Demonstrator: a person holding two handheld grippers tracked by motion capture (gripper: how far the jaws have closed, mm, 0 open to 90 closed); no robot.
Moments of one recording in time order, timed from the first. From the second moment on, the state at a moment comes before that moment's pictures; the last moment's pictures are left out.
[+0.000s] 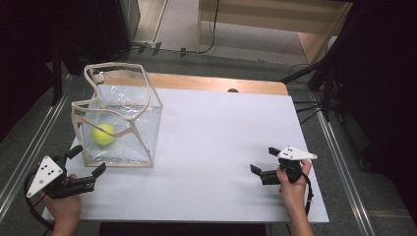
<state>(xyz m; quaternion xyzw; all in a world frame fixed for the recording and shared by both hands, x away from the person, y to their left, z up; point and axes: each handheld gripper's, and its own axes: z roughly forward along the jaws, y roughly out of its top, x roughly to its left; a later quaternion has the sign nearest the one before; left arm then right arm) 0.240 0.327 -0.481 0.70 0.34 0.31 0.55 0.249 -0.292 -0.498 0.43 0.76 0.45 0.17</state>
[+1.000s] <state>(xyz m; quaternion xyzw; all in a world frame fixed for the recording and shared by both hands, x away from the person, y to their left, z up) 0.241 0.328 -0.481 0.69 0.33 0.31 0.56 0.212 -0.357 -0.515 0.47 0.68 0.52 0.22</state>
